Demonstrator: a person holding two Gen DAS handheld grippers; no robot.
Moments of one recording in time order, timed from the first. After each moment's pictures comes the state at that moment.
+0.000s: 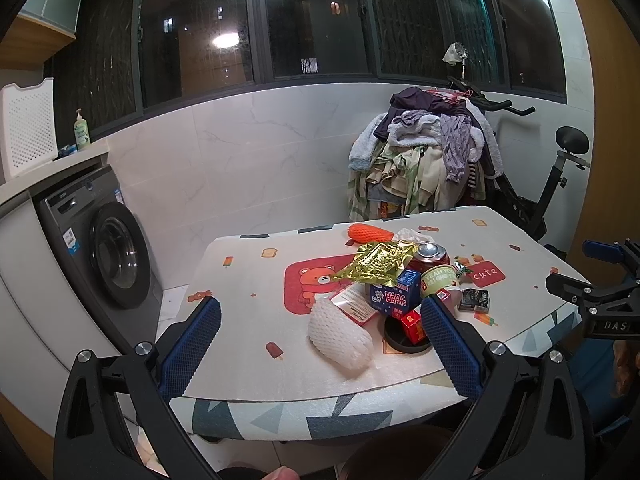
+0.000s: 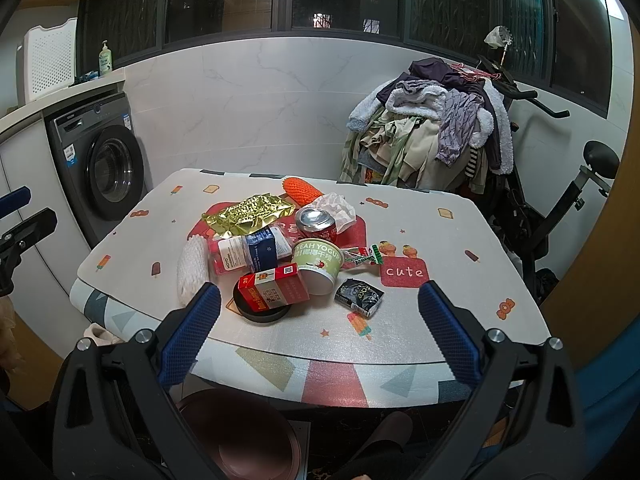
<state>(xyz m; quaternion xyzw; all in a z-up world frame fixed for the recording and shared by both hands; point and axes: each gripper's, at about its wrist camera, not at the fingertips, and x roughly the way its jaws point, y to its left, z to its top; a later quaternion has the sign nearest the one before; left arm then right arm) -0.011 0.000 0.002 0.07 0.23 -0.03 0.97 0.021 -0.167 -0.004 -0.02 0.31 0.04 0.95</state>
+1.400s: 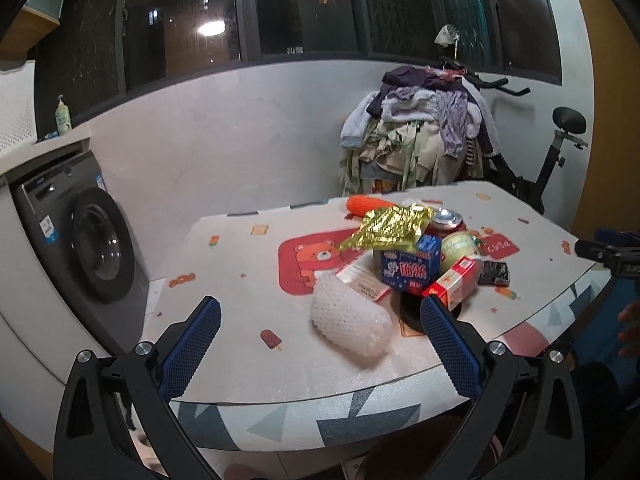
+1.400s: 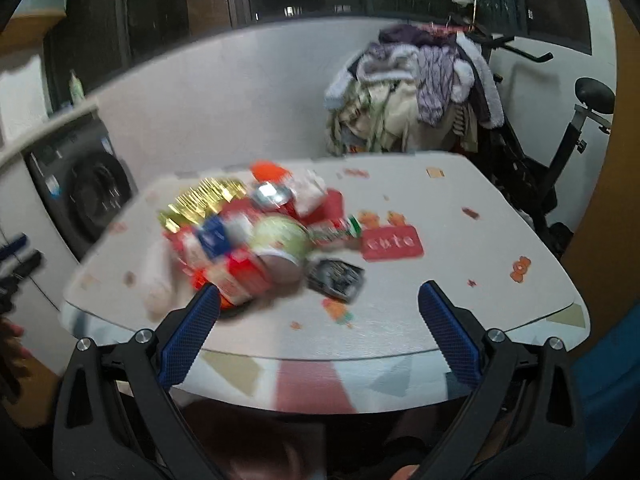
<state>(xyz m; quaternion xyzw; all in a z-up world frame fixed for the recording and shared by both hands) 0.038 0.030 -0.064 0.07 0.27 -0.05 0.96 0.062 -0.227 -0.080 0.05 0.34 0.02 0.94</state>
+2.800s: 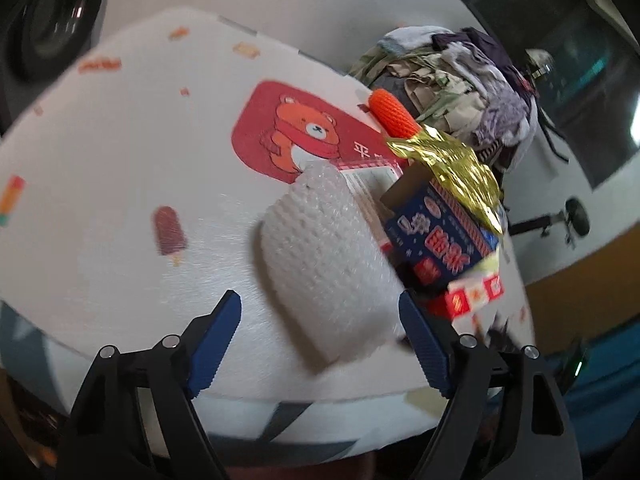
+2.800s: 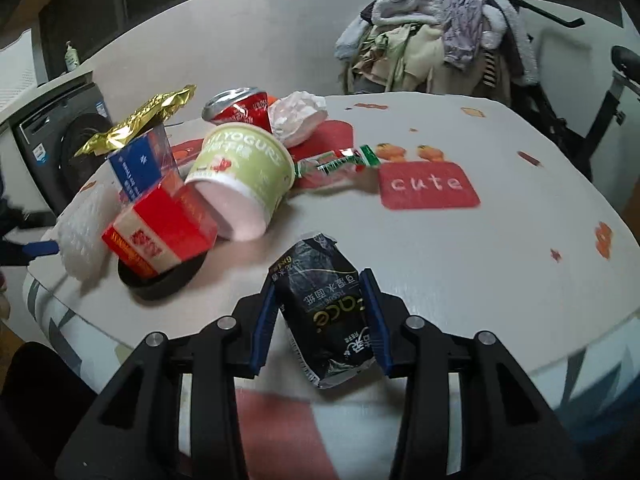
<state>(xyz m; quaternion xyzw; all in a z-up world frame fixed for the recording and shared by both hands) 0.180 0.071 -0.189 -0.25 0.48 -0.09 0.84 0.136 -0.226 -0.205 0.06 0.37 0.05 0.92</state>
